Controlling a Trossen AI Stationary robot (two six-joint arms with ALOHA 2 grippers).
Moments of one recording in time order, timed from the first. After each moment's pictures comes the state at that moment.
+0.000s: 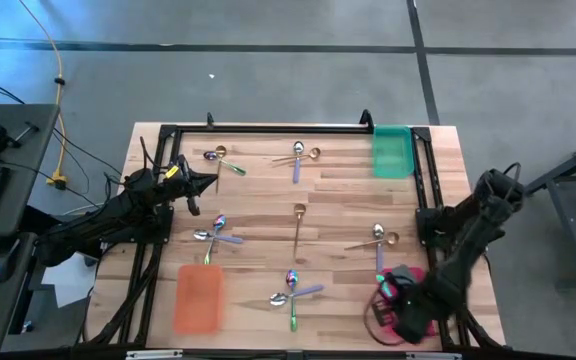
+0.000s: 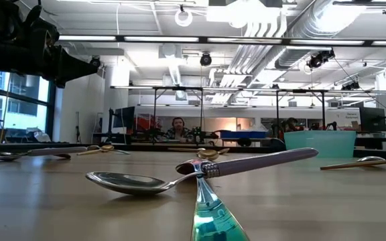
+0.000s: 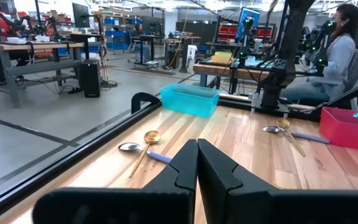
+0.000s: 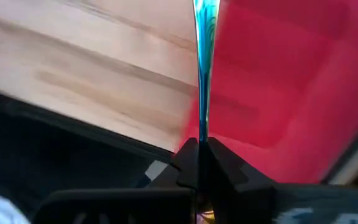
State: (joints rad) left arm 0.48 0.04 0.02 0.02 0.12 -0.05; right arm 0.96 1.58 1.29 -1.10 0.00 2.23
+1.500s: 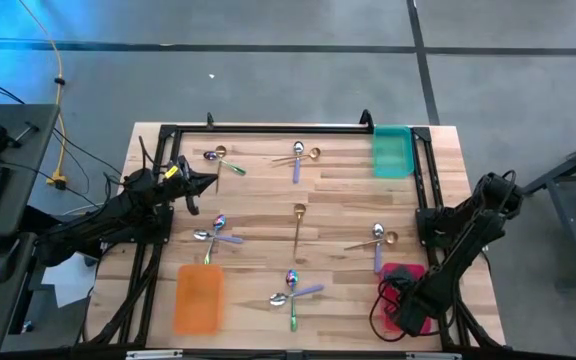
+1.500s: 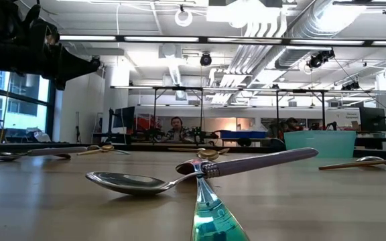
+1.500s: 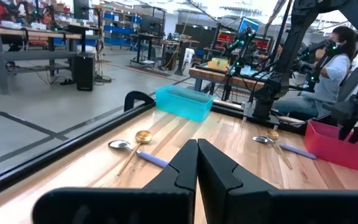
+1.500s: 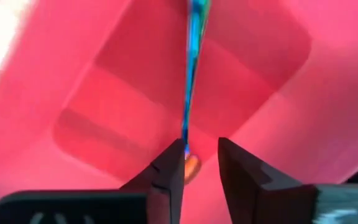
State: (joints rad) left arm 0.48 0.04 0.02 0.04 0.13 -0.14; right arm 0.98 1.61 0.99 -0.94 -0.13 1.92
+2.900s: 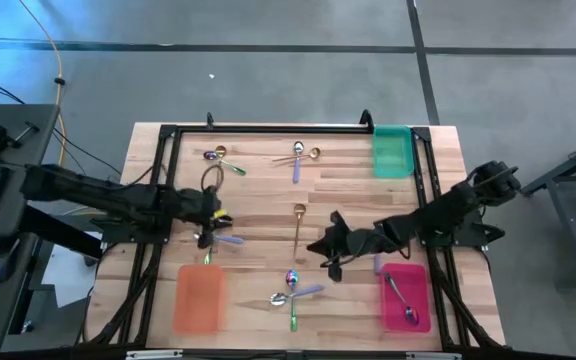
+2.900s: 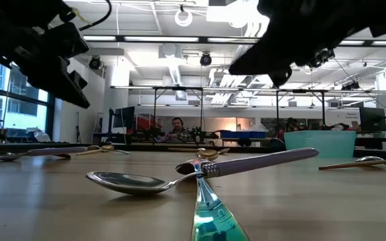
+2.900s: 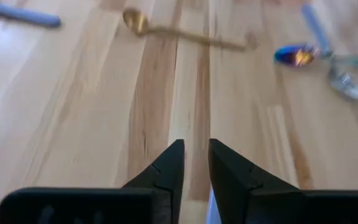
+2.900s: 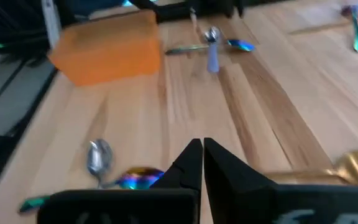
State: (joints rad) left arm -0.09 0.81 0.33 -0.22 -0.06 -0.15; right arm 0.36 1.53 0.67 0.39 0.32 0.33
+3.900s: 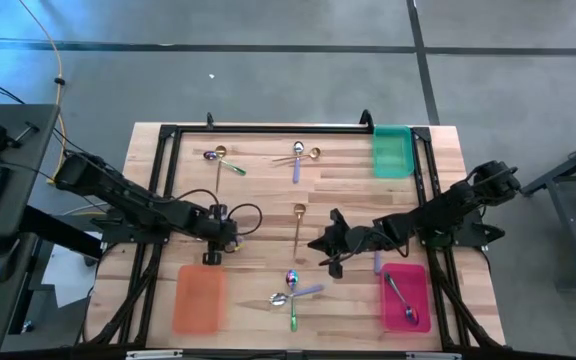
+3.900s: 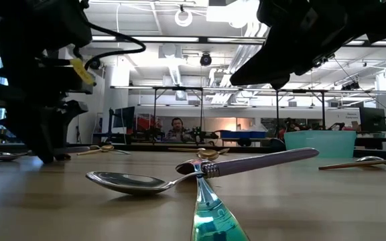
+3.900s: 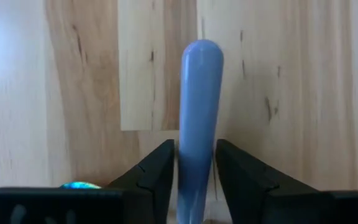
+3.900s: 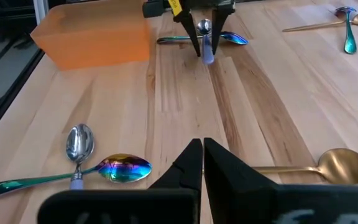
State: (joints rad) left arm -0.26 1.38 0.52 -0.39 -0.14 -0.18; right arm 0.35 1.53 0.67 0.38 0.31 0.26
